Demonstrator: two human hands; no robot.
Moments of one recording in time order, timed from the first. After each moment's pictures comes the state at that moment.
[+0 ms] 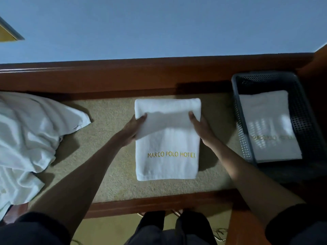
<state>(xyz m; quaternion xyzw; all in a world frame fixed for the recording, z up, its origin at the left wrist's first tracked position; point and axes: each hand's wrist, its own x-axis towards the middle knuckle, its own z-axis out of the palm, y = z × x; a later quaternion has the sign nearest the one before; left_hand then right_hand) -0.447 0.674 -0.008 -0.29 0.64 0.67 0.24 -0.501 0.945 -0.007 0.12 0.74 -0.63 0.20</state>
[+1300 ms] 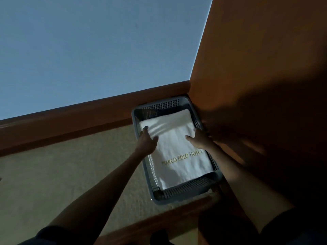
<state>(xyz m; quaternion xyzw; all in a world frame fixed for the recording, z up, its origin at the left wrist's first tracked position) -0.581 1.115 0.030 -0.15 0.87 0.43 0.19 -0.608 1.356 0.034 0.11 0.92 -0.27 0.27</state>
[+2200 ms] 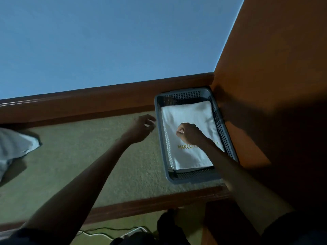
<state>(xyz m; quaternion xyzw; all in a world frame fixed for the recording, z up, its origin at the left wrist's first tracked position) -0.524 1.015 0.108 -0.02 0.91 0.38 0.13 -0.558 1.253 0.080 -0.09 0.93 -0.25 0.27</state>
